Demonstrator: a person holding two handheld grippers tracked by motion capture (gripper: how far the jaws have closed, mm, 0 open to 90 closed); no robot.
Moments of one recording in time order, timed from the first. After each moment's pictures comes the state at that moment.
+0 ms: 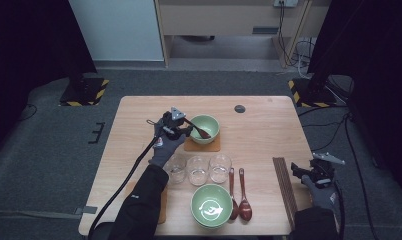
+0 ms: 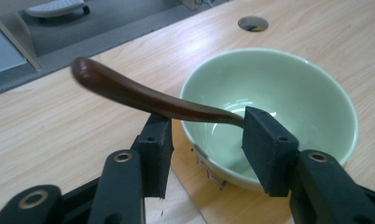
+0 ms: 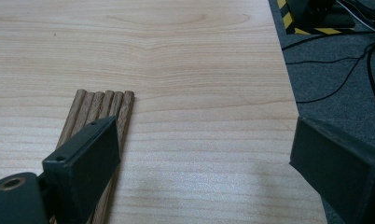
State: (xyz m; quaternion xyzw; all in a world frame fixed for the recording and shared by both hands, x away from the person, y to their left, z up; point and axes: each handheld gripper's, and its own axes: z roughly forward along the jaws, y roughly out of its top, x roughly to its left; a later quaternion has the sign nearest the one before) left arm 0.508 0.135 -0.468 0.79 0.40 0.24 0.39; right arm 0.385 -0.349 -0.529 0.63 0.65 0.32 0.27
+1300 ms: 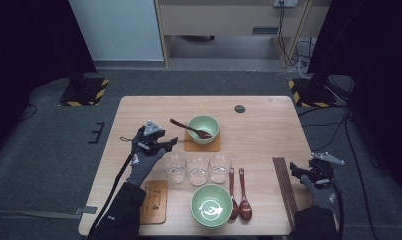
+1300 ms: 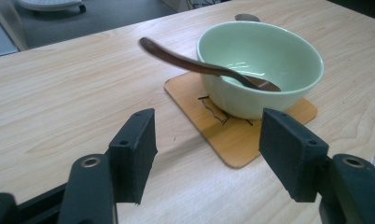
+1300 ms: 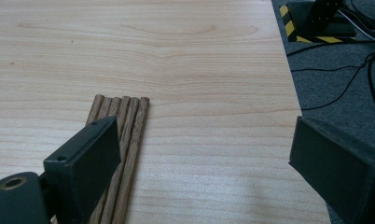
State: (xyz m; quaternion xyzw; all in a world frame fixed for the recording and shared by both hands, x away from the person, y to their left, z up) left arm 0.451 0.204 -0.475 0.76 0.42 0.22 0.45; right arm 0.381 -0.342 -0.521 0.62 0.66 0.33 0.28
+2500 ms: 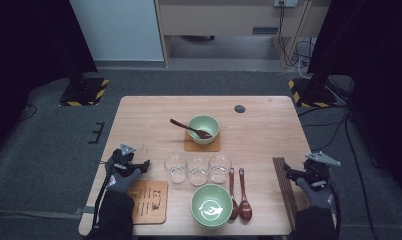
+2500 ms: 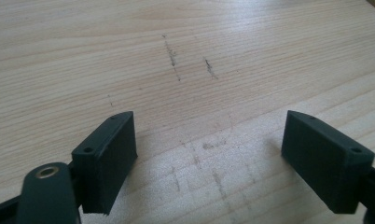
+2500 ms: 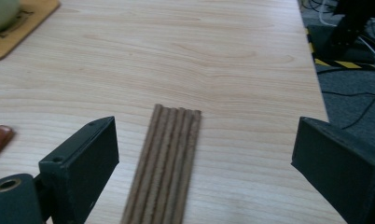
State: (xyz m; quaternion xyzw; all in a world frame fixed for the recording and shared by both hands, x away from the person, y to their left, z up) left arm 0.414 0.283 -0.537 0.76 0.52 0.24 0.32; right arm 0.366 -0.316 -0.498 0.57 0.68 0.35 0.28
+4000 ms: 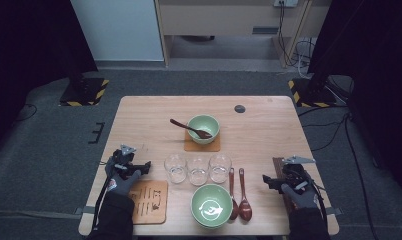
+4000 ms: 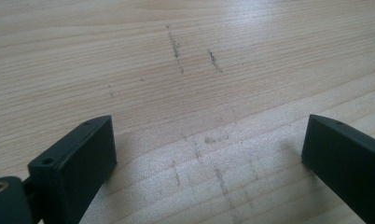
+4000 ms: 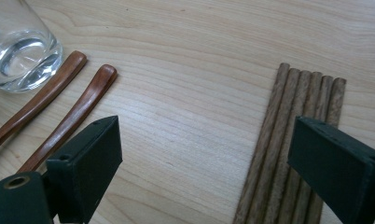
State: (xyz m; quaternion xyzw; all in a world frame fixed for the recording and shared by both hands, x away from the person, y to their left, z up) left arm 0.414 0.282 -0.540 0.75 0.53 0.23 0.31; right arm 0.367 -0.270 -0.514 0.51 0.77 0.35 0.16
